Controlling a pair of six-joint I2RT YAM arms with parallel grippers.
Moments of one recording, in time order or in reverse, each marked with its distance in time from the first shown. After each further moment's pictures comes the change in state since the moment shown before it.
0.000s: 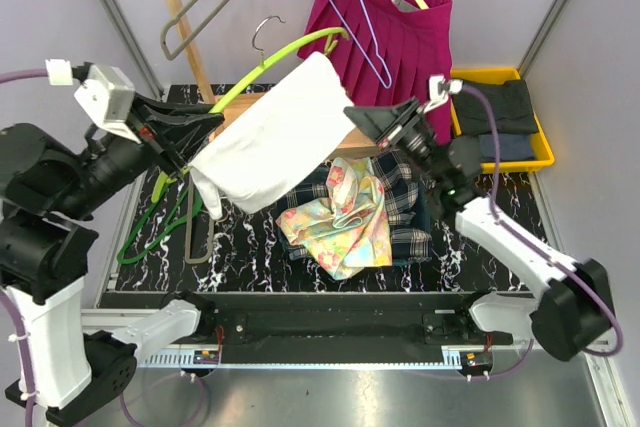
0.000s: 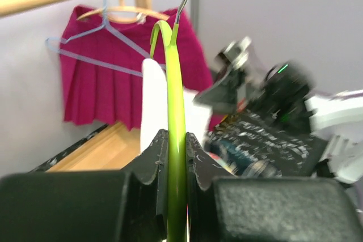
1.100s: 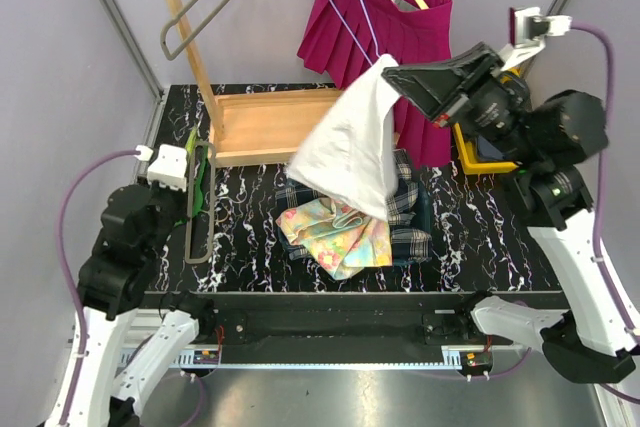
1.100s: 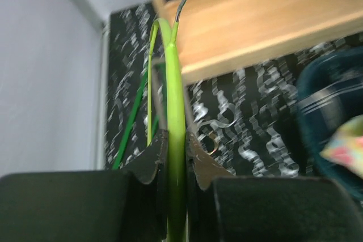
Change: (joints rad) left arm 0.081 -0.425 -0.873 0.028 -0.671 0.251; right arm -0.001 -0.142 0.787 -0.833 -0.139 -0.349
